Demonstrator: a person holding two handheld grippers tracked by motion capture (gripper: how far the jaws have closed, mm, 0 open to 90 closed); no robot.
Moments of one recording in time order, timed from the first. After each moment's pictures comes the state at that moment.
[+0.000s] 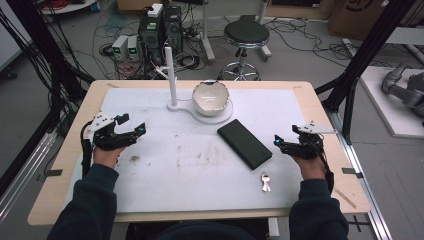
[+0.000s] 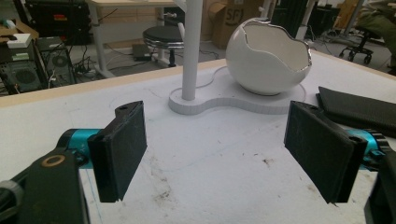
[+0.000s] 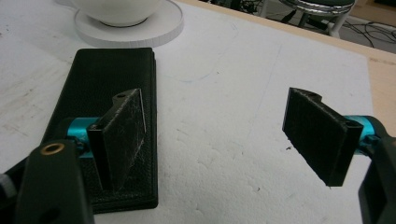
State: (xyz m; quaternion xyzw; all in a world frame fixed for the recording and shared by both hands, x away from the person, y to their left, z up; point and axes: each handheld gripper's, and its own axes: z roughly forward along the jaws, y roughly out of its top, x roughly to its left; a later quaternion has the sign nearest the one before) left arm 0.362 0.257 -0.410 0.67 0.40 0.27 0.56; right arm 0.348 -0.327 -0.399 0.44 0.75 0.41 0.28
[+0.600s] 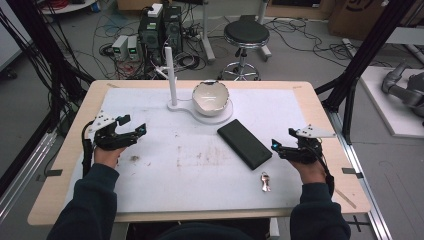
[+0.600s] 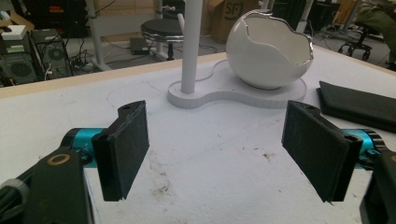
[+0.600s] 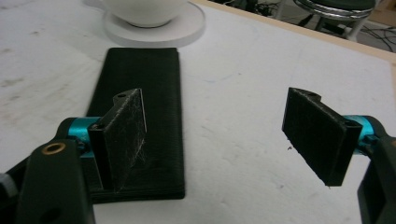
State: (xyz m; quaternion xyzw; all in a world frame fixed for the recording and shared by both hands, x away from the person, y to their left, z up) left arm 0.362 0.256 -0.412 0.68 0.40 0.26 0.56; right arm 0.331 -0.318 -0.394 0.41 0.76 0.43 0.26
